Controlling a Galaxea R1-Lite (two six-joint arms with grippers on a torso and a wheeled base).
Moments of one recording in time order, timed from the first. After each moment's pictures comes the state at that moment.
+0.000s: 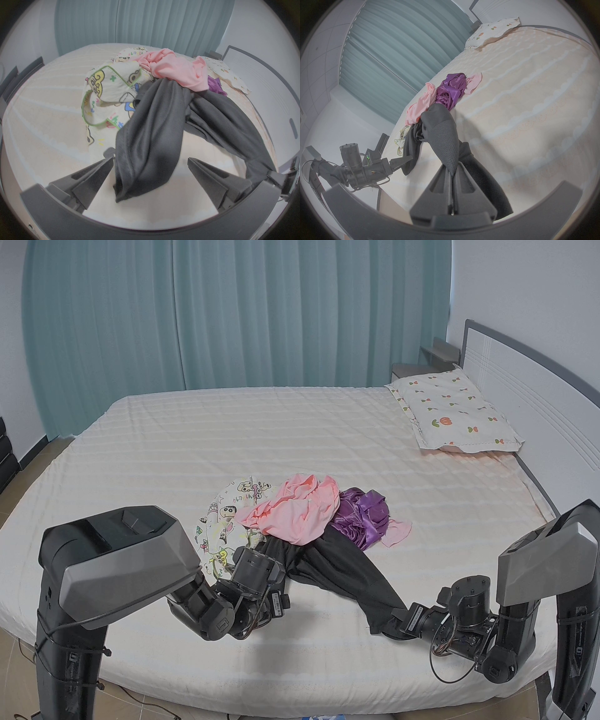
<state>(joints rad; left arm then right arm) -0.57 2.39 -1.03 -0.50 0.31 -0.59 0.49 2.33 -0.28 -1.55 0.00 0.80</state>
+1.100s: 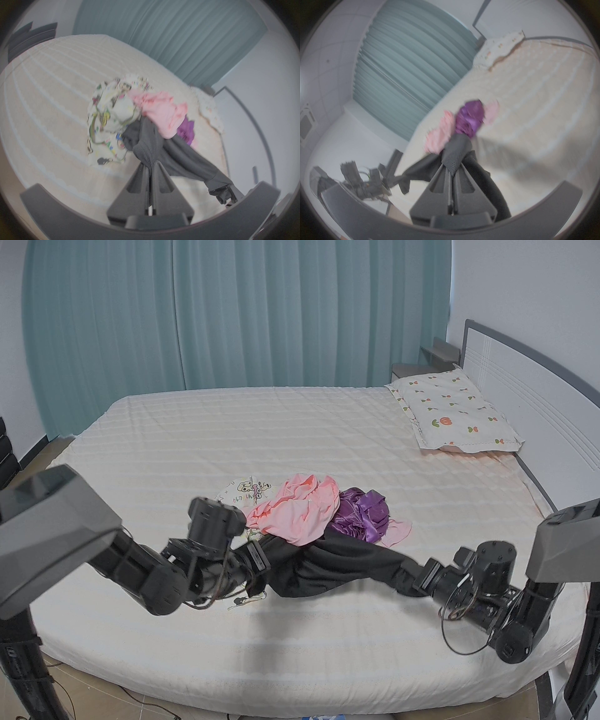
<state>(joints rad) -0.49 2.03 -0.93 -0.50 0.10 -0.86 0.42 2.12 -0.39 -1.55 0.00 0.82</state>
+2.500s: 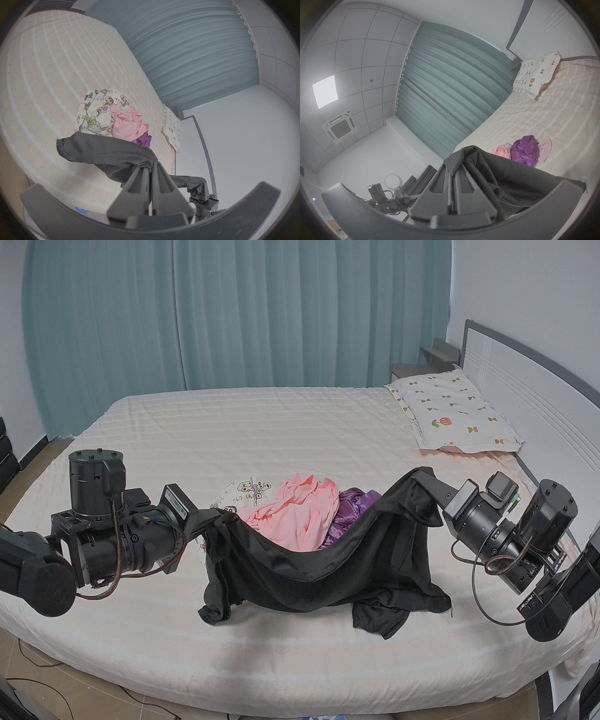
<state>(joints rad) -0.40 1.63 -0.70 -0.58 -0.16 -1.12 0.47 1.84 -0.47 -1.55 0.08 0.83</state>
